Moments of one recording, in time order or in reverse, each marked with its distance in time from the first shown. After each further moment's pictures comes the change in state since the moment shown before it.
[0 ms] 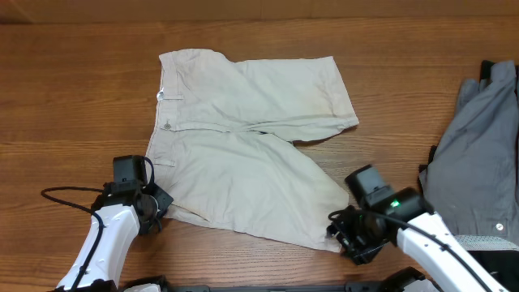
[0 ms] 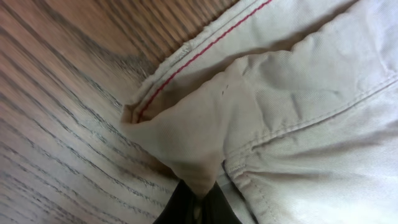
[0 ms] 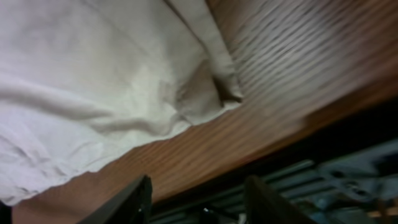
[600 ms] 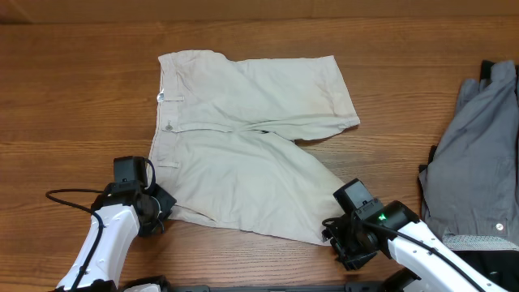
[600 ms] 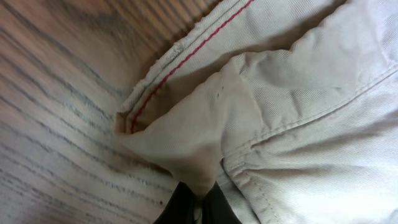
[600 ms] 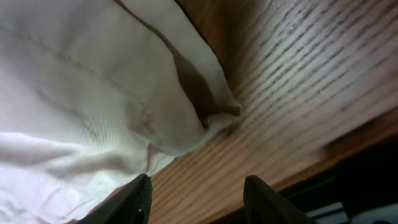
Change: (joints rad) left arm 0.000 0.000 0.002 -0.037 0.079 0.001; right arm 0.085 0.013 -0.129 0.179 0.062 0.232
